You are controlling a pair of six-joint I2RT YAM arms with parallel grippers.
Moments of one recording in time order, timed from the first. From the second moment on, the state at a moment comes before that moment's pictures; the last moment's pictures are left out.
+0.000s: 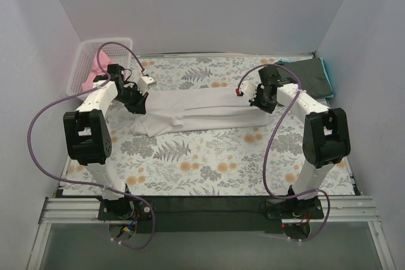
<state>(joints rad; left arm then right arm) 0.06 1.79 1.38 -0.88 0.56 0.87 0.27 1.75 1.29 -0.70 -0.04 -0.92</state>
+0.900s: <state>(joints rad) 0.03 1.84 1.42 -0.82 0.54 0.82 0.27 1.96 1.51 -0.75 0.00 -0.82</state>
